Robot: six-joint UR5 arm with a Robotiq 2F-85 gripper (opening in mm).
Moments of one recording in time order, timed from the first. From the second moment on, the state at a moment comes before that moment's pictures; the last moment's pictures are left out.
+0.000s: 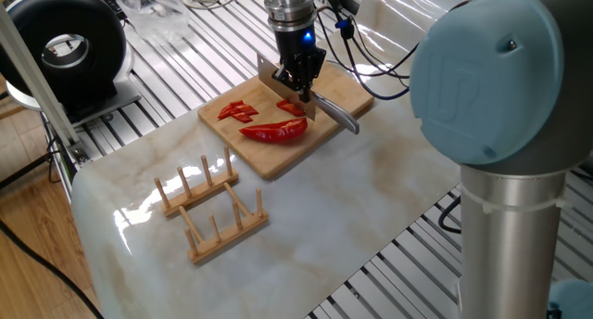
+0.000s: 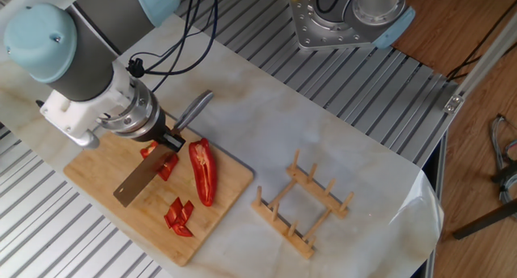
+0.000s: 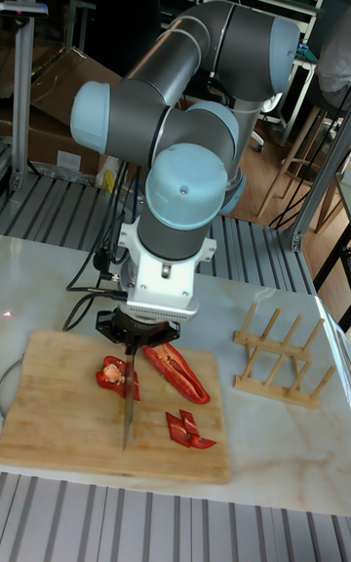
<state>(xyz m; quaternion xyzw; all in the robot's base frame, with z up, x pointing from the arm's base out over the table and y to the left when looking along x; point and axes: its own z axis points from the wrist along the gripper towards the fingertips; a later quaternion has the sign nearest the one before) 0.587 -0.030 0.063 0.02 -0.99 0.00 0.13</state>
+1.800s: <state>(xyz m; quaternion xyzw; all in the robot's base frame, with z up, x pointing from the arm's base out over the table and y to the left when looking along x) 0.611 -0.017 0.062 0.02 -0.99 -0.01 0.10</state>
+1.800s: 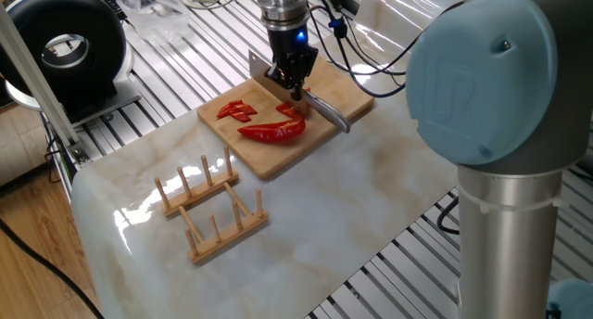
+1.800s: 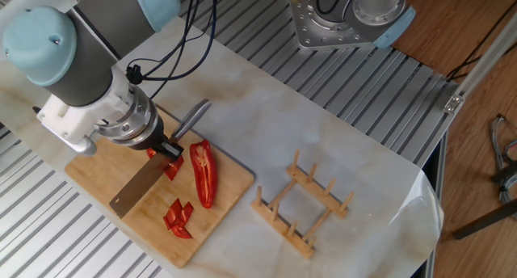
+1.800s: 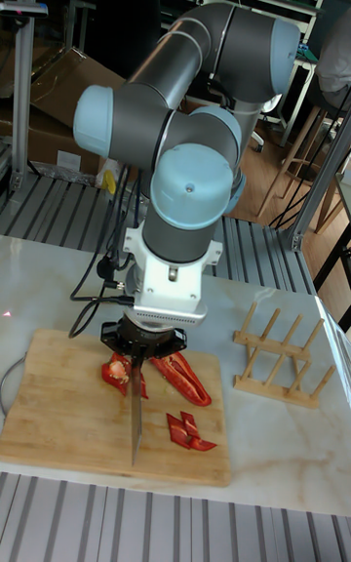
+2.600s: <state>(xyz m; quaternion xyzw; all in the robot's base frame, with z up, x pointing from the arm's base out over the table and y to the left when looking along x) 0.628 0.009 0.069 0.01 -0.99 -0.03 0.10</state>
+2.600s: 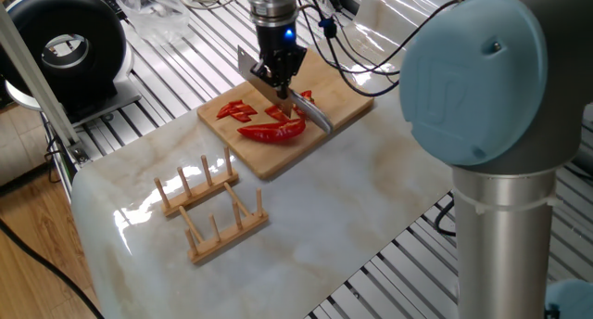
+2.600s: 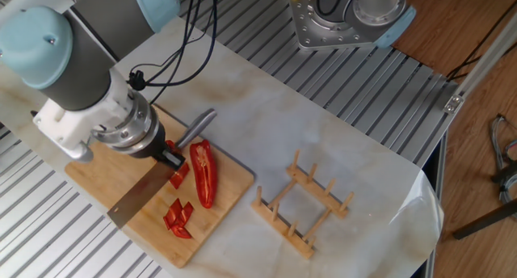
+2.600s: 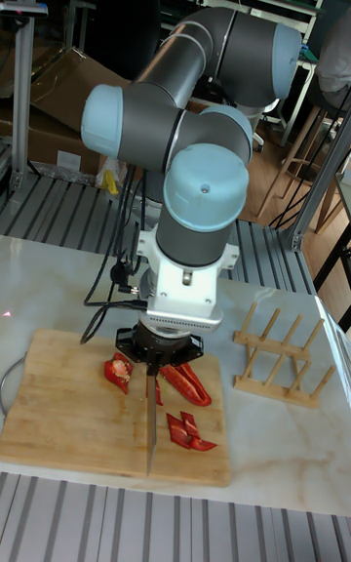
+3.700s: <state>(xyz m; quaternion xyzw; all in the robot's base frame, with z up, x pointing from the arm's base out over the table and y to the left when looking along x) 0.666 0.056 0.075 -0.02 -1.00 -0.04 0.08</state>
